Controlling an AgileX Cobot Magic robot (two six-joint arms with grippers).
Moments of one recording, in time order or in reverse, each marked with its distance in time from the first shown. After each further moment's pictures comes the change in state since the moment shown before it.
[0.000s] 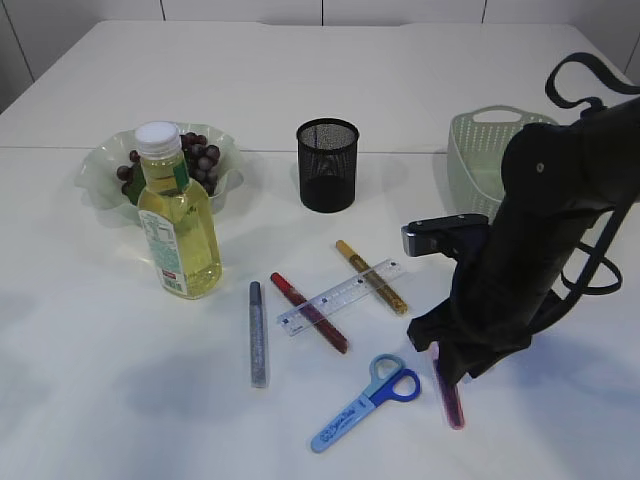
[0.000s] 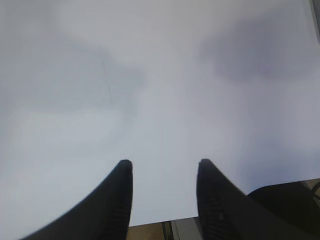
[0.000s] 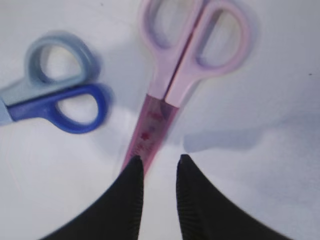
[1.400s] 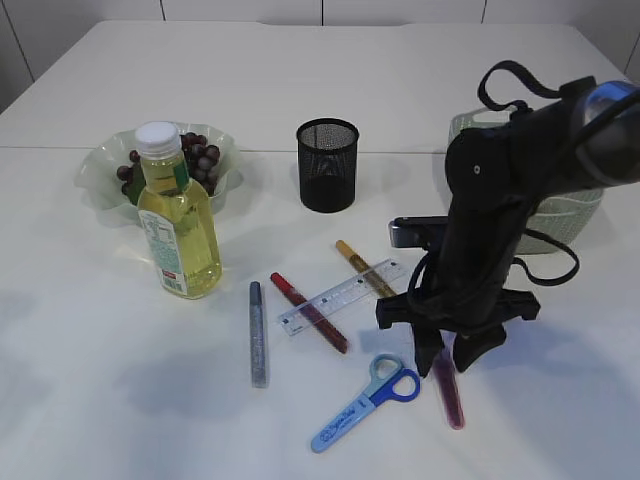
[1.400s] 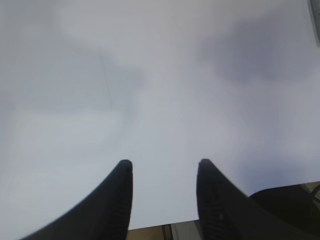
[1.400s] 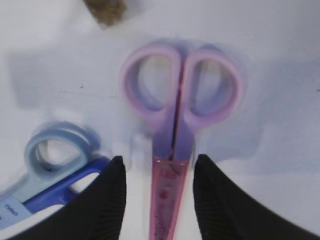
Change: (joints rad) left arm 0.000 0.000 0.000 0.000 -0.009 0.000; right arm 0.040 0.139 -0.160 -0.071 0.071 0.378
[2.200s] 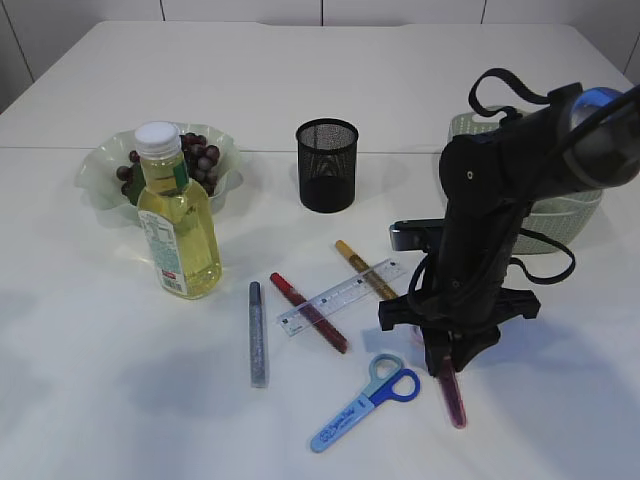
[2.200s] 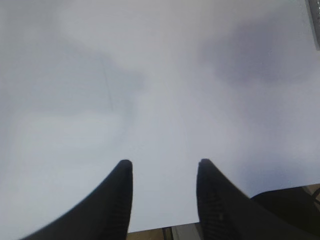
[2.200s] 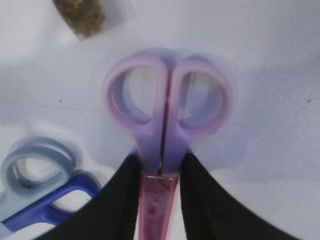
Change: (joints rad) left arm 0.000 0.000 0.000 0.004 -0.009 0.000; right arm 0.002 0.036 -0.017 -0.035 0.006 0.022
